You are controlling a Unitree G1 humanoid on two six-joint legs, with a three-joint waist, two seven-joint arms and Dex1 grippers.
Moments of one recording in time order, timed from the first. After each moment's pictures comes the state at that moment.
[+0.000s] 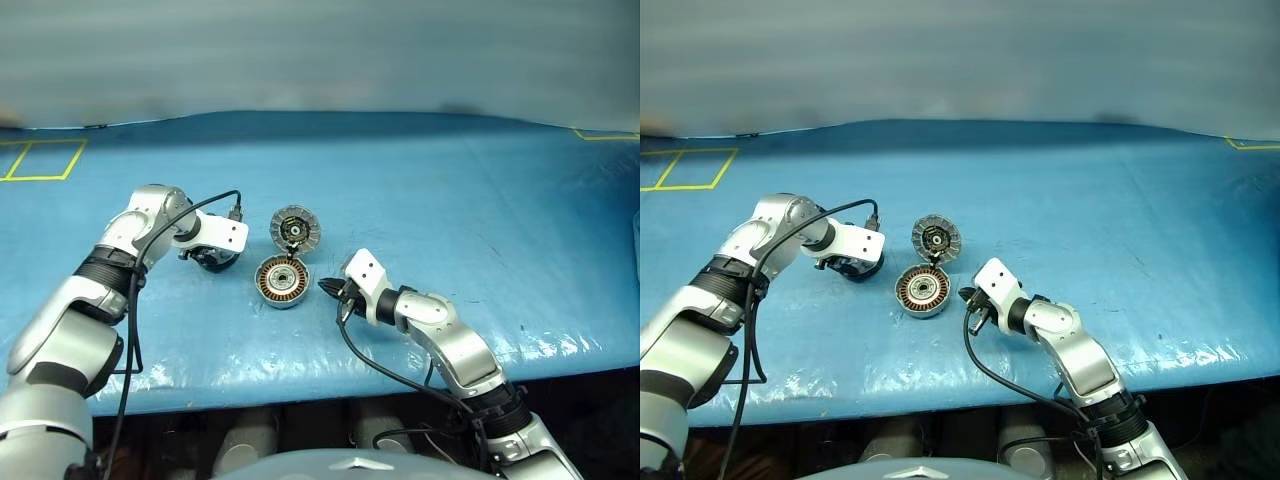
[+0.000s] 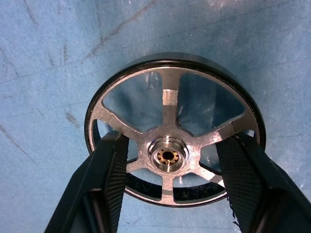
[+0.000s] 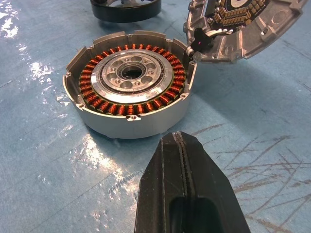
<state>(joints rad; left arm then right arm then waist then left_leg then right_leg) -0.87 0.73 -0.55 0.58 0.54 -0.02 -1.22 -0.18 -0.34 0.32 -0.20 0.12 0.50 0.63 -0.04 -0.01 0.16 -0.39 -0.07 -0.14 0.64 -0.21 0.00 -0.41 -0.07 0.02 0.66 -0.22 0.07</state>
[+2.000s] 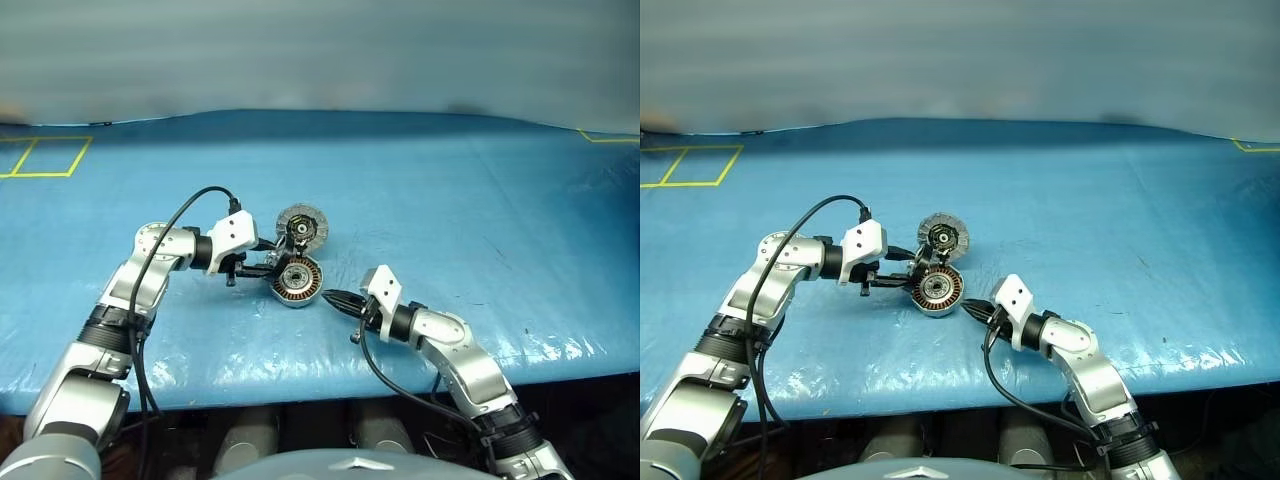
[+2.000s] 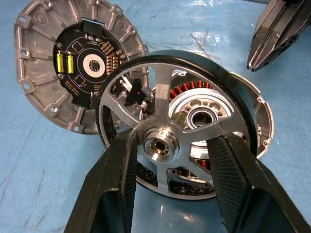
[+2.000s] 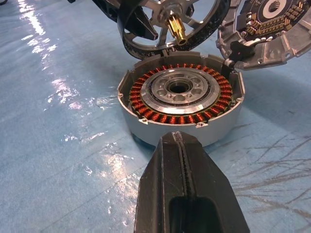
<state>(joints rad) -0.52 0.62 -0.23 0.22 -0.09 0.15 -1.19 -0.06 -0.35 0.25 -0.11 0.21 0.22 0.76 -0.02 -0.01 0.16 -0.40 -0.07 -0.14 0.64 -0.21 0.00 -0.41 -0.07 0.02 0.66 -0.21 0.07</state>
